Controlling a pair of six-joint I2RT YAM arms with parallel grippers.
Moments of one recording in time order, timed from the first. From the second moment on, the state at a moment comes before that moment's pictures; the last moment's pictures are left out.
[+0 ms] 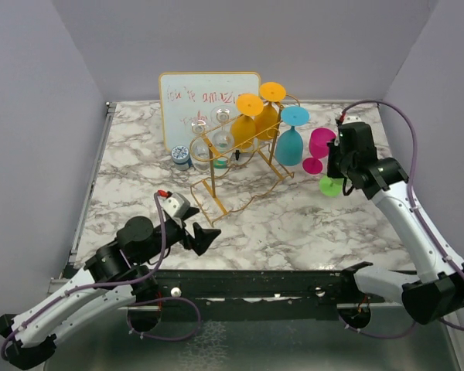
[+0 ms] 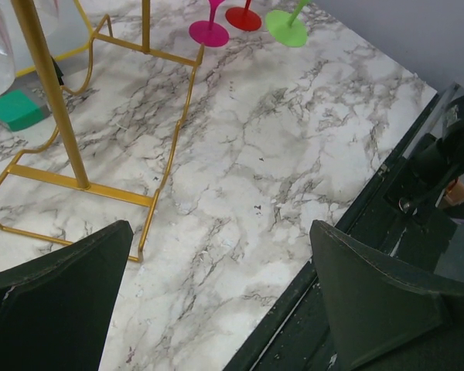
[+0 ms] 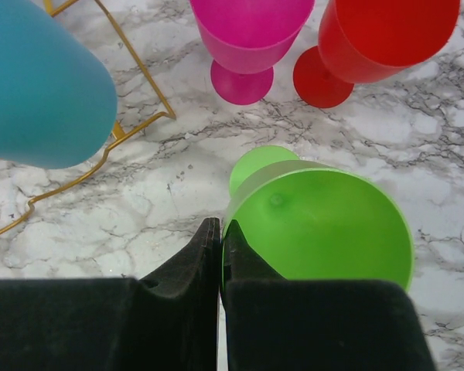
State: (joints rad) left arm -0.94 0.33 0.51 -0.33 -0.04 -0.23; right arm 0.33 1.13 1.21 -0.80 0.27 0.19
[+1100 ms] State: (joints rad) left arm -0.94 0.34 0.51 -0.32 -0.03 -0.22; right arm 0.30 1.46 1.24 -0.66 0.25 0.24
